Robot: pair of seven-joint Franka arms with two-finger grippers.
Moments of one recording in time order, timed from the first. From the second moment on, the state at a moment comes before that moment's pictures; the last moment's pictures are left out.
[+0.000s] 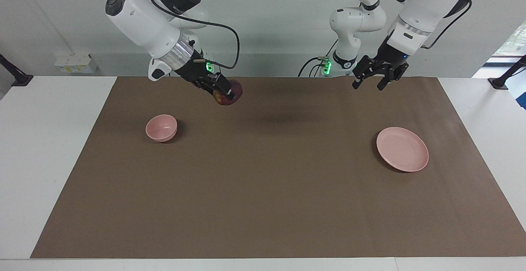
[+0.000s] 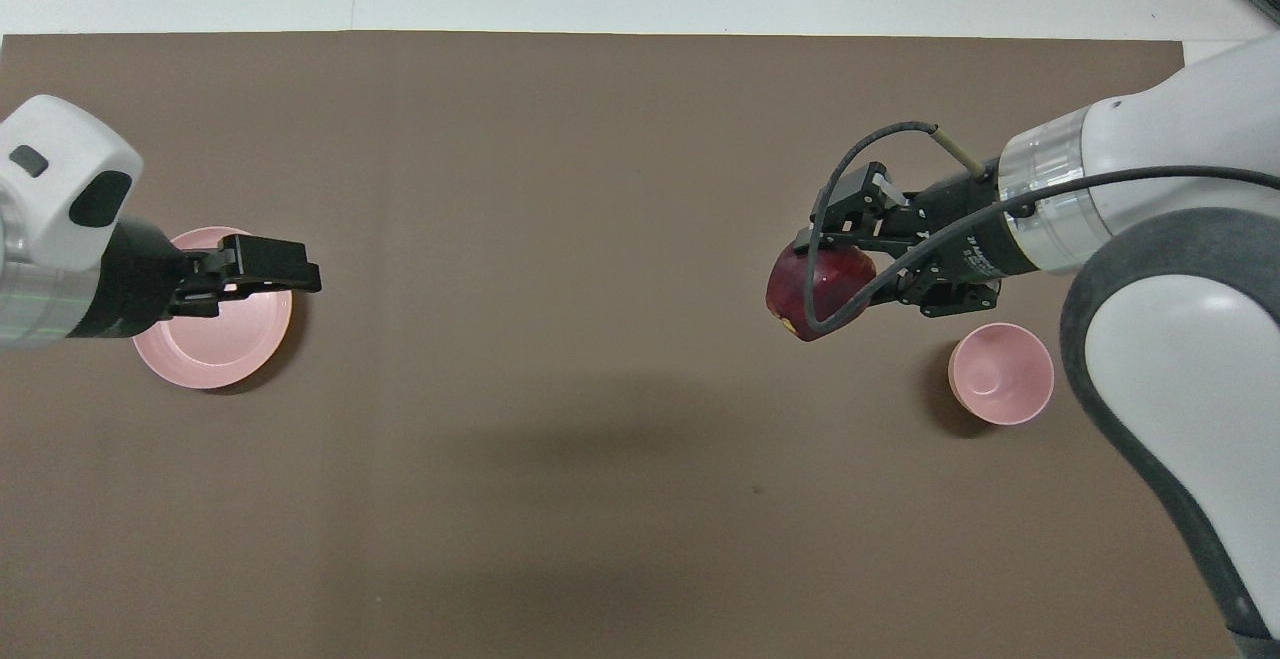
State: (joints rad) left arm -0.03 -0.14 -0.14 -1.80 -0.22 1.76 -0.25; right arm 0.10 0.08 0.10 -1.62 0.45 1.72 0.58
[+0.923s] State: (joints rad) left arm 0.04 -0.03 -0.07 -1.53 -0.02 1.51 -0.03; right arm -0.01 0.06 0.09 -1.63 0.10 1.56 -0.08
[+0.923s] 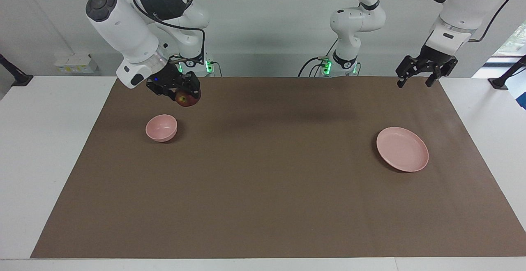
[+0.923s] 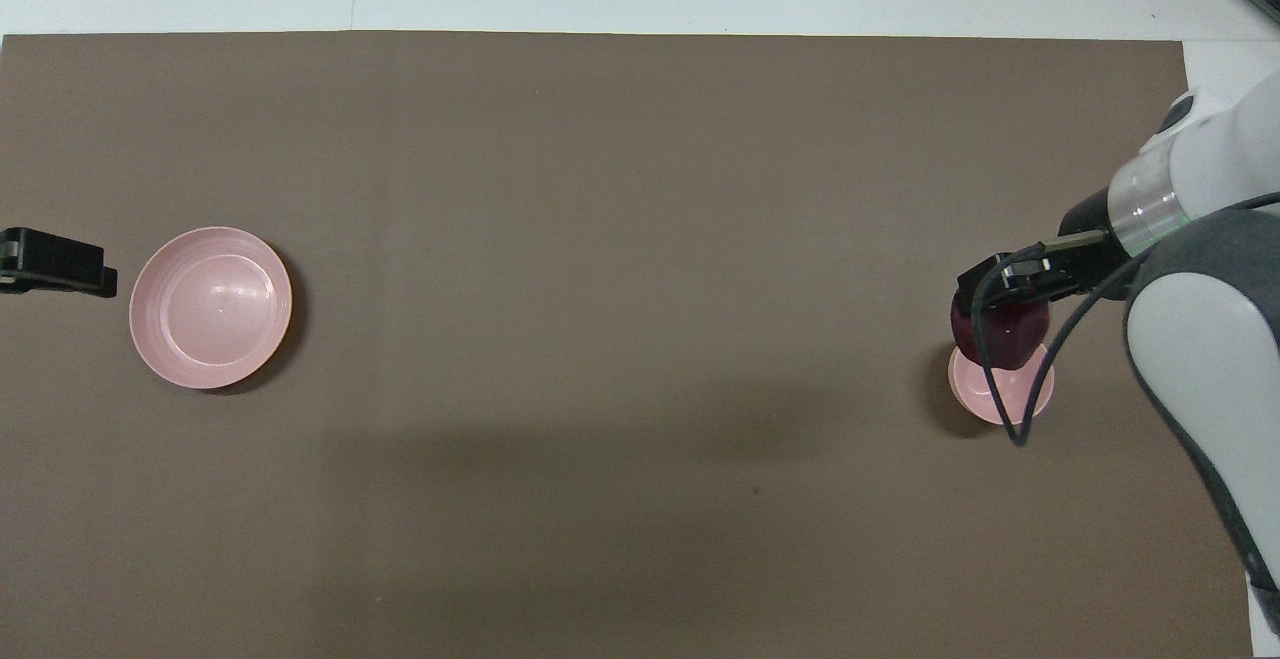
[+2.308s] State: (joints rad) left arm 0.04 -0.07 -0.07 -1.60 -0.02 1.56 -0.02; right arm -0.17 0.01 0.09 -2.28 0.01 2.21 -0.40
